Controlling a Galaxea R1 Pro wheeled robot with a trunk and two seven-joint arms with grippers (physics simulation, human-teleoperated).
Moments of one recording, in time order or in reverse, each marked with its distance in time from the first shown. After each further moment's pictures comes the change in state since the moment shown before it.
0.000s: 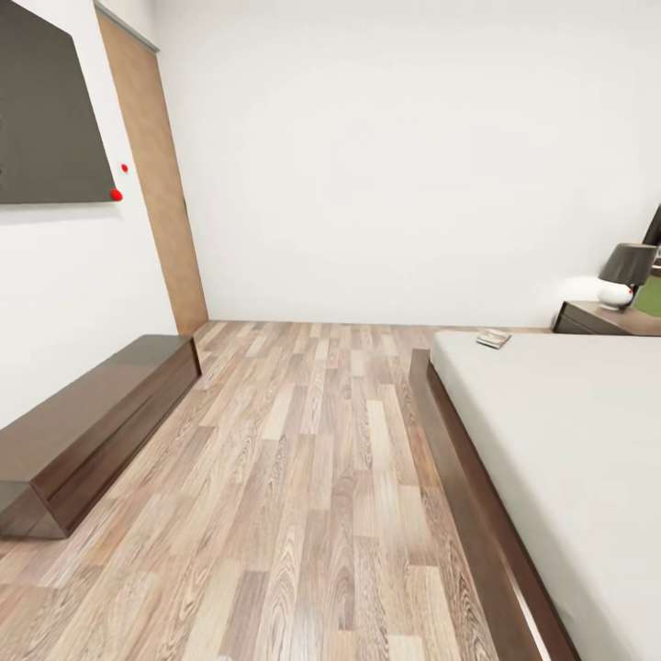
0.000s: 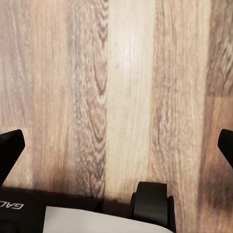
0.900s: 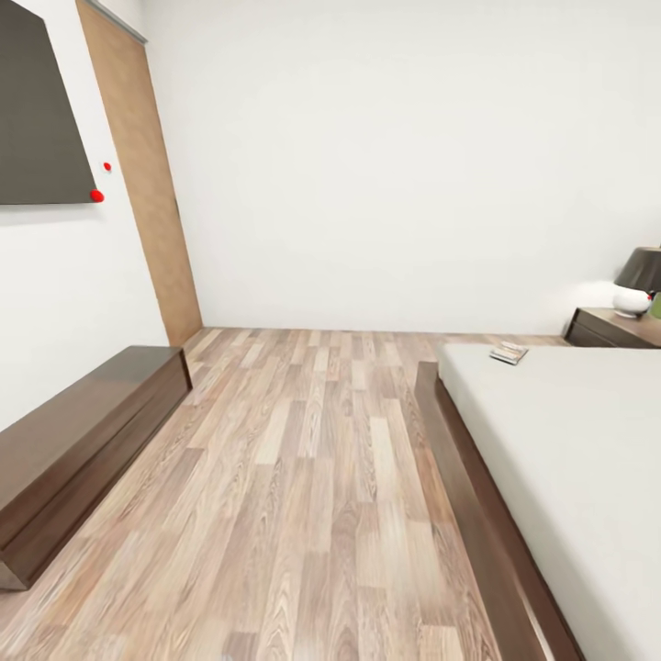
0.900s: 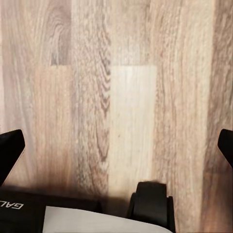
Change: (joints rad) left arm 0.000 0.000 0.001 -0.001 0.000 0.000 0.000; right arm 0.000 0.000 0.000 0.001 0.003 -0.001 0.000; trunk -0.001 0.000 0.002
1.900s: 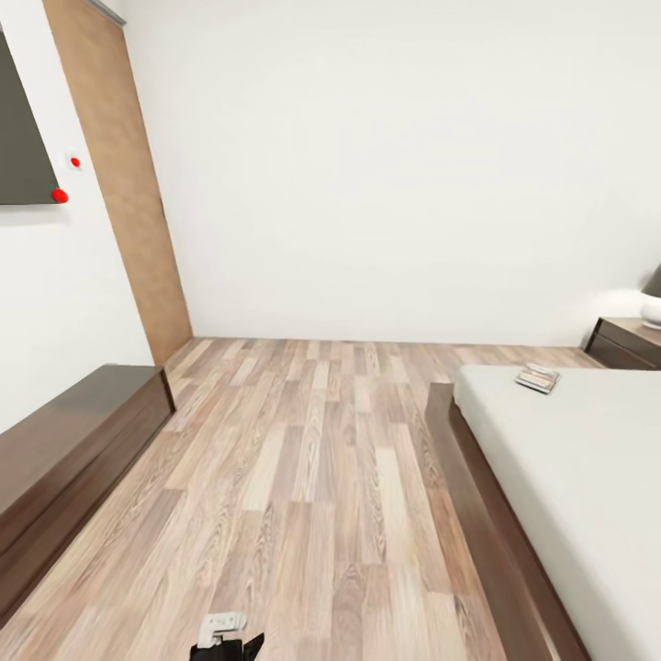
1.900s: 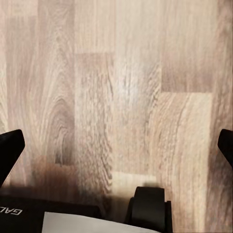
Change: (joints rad) left arm -0.005 -0.019 0.000 -0.161 -0.006 0.011 0.001; right arm 0.000 -0.009 -0.007 -0.015 -0.006 0.005 0.007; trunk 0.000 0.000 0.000
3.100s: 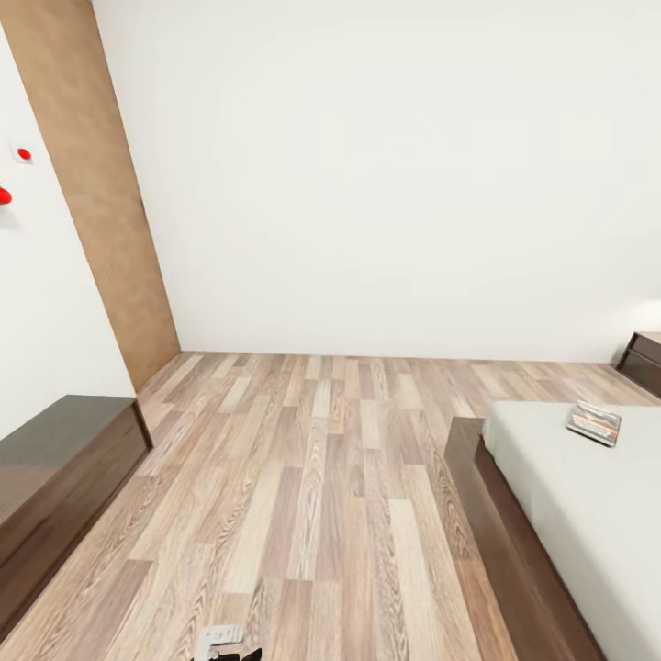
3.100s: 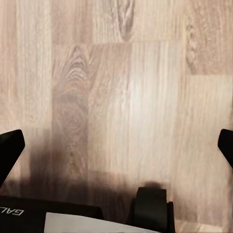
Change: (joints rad) left arm 0.000 0.001 0.000 0.051 0.001 -0.002 0.000; right arm 0.000 0.008 0.002 0.001 0.001 -0.004 -0.007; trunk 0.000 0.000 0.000
